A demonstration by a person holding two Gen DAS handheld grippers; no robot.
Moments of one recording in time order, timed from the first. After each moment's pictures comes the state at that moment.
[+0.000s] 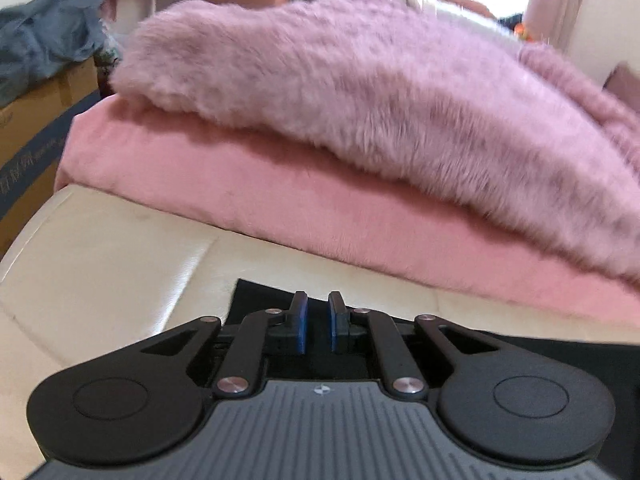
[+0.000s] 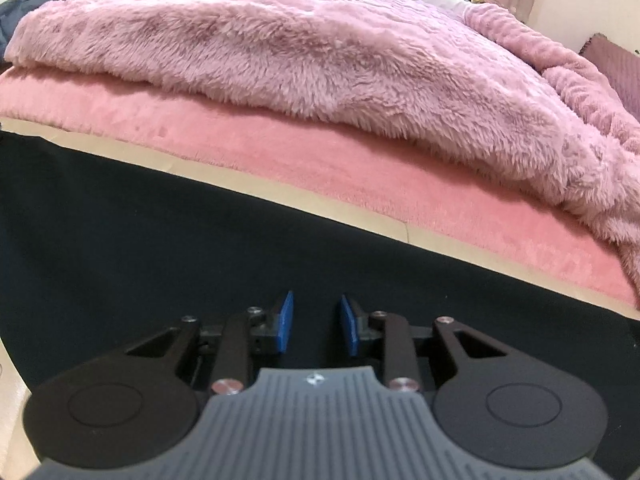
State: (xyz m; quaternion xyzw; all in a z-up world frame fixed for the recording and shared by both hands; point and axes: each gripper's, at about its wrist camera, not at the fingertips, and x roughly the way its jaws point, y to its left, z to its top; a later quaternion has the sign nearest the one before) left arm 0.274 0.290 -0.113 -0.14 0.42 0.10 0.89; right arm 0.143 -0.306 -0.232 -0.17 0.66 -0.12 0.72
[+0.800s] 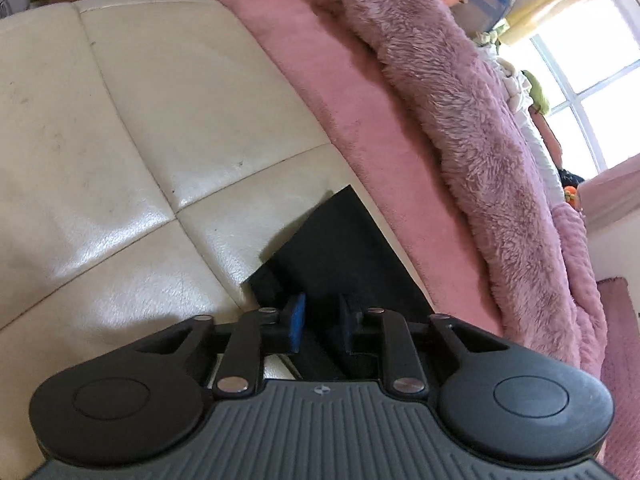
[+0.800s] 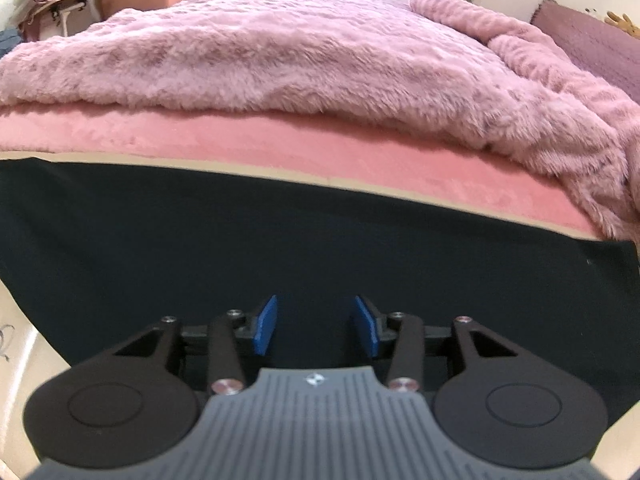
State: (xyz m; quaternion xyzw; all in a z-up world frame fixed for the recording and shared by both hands) left arm 0.210 0.344 -0.164 -0.45 0.37 0.17 0.80; right arm 0.085 -0.317 -0.176 -0.13 0.64 -0.18 0.74
